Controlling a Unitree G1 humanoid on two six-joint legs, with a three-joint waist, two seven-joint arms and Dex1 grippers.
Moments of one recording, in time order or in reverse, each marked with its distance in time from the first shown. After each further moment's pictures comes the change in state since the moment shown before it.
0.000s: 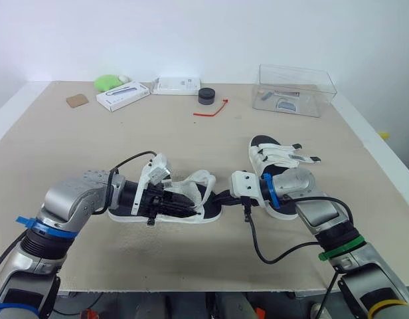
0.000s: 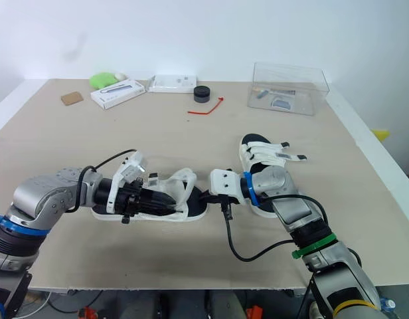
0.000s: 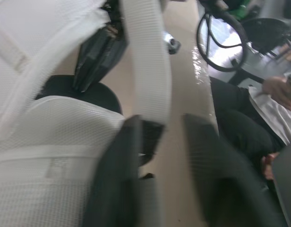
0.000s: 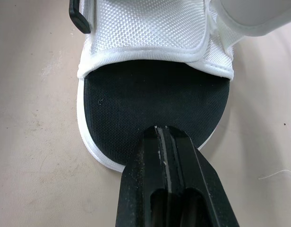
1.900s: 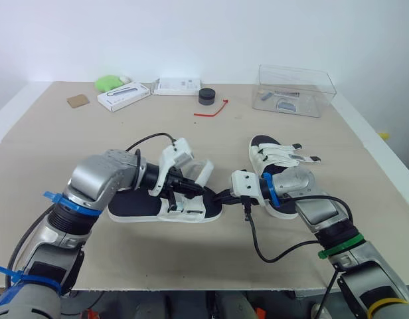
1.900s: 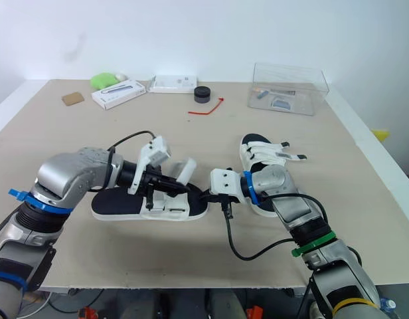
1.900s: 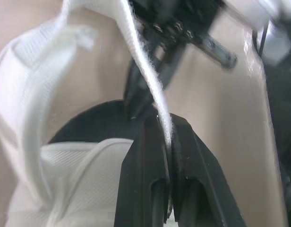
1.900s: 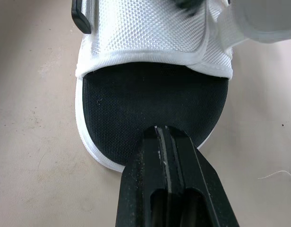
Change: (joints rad) left arm -0.220 -0.169 0.004 0.125 0.099 0.234 0.165; right arm -0.014 0.000 0.005 0.032 -0.010 -0.026 -0.001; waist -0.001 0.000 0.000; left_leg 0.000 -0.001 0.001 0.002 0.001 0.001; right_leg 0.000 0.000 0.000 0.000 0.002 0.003
